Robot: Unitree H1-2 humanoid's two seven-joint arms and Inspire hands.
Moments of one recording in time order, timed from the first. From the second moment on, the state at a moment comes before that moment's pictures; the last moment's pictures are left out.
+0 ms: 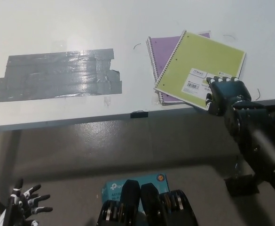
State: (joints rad) left_arm 0.12 0.32 0.13 -0.09 -0.30 0.45 -0.15; right_arm -0.78 -0.32 0.52 0.48 -1.00 0.44 0.47
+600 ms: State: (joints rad) left_arm 0.12 0.32 0.12 -0.08 -0.28 0.45 -0.17; right_arm -0.79 -0.38 0.56 0.47 -0.93 0.26 0.47
